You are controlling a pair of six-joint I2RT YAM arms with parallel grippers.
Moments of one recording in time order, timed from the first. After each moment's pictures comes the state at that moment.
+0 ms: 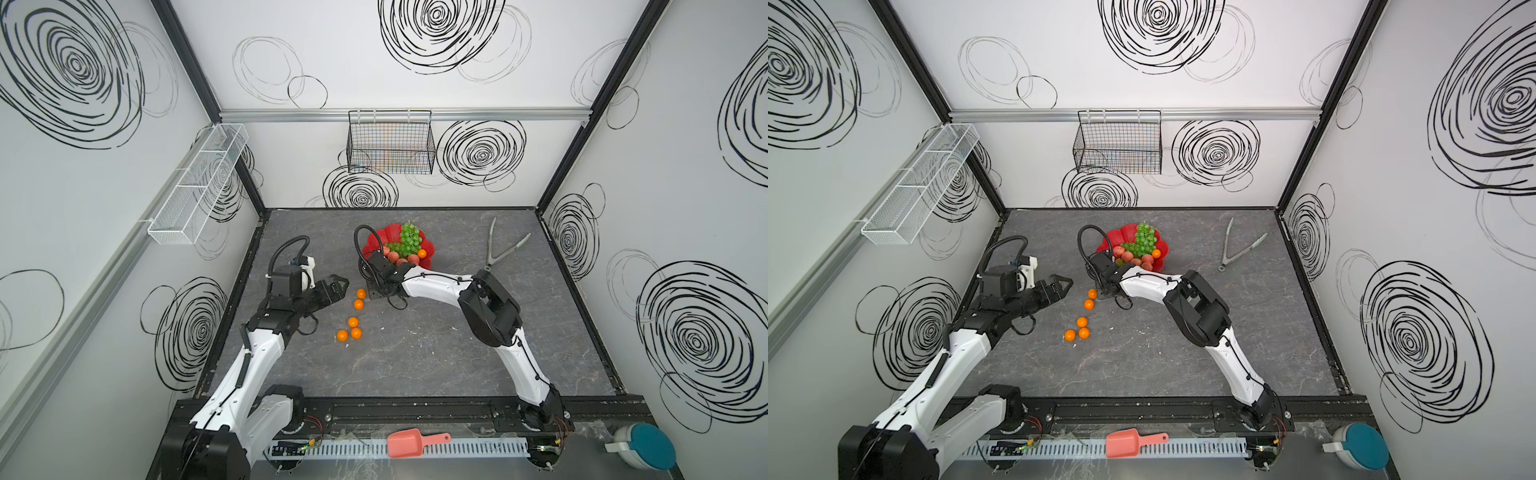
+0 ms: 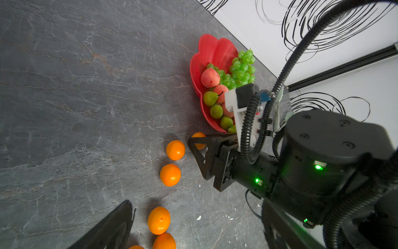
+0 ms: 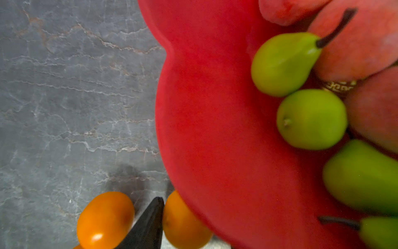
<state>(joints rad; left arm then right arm) -0.05 0.97 0.63 -0.34 0.41 -0.58 0.86 2.26 1.69 -0.47 0.18 0.58</state>
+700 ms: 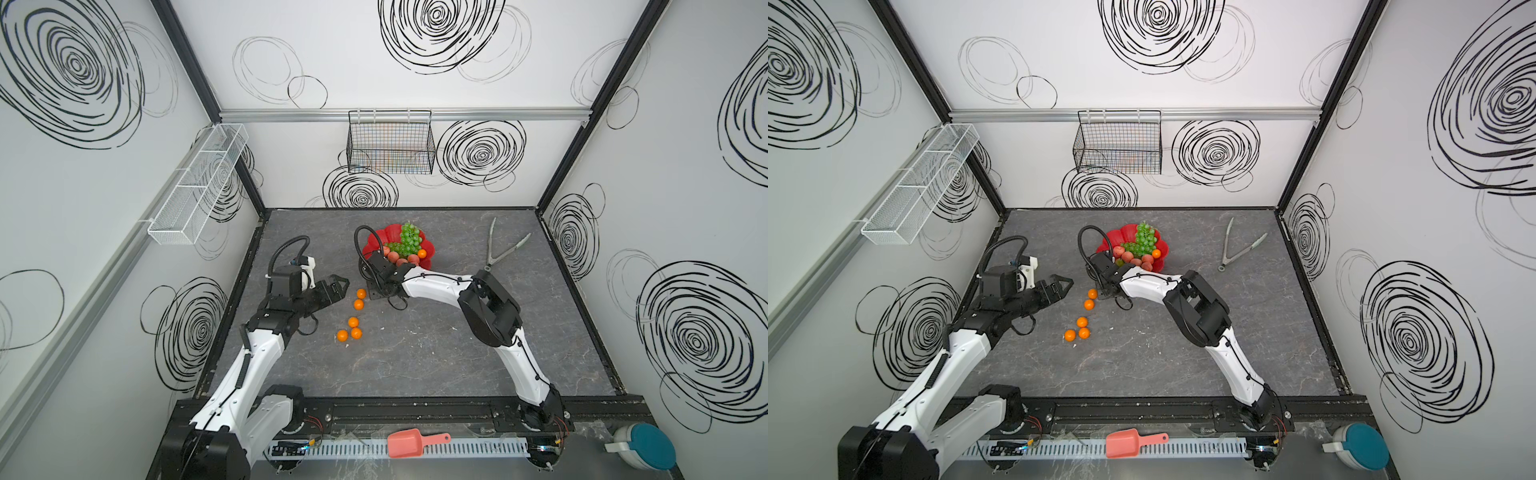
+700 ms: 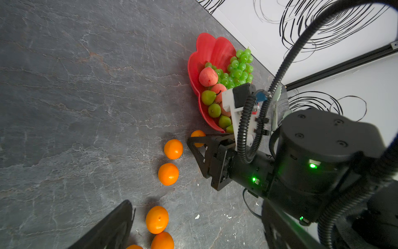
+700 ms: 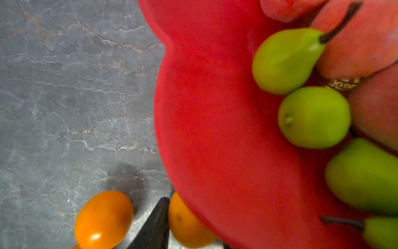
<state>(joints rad) -0.05 0.96 0.63 -0.34 0.42 -0.58 0.86 2.26 1.67 -0.44 0.18 0.58</state>
